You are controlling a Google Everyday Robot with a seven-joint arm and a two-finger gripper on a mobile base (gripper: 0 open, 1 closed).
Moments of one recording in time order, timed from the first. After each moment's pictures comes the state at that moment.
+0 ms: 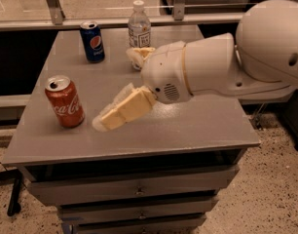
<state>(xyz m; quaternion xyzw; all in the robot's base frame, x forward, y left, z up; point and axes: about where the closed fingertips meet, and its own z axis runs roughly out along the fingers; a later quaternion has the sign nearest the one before) 0.442 0.064 0.971 -0.54 0.63 0.30 0.46</state>
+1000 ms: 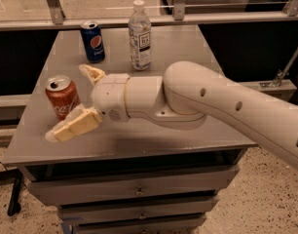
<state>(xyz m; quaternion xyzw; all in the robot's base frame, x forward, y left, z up) 0.463 0.177 0.923 -0.53 0.54 0.38 0.53</state>
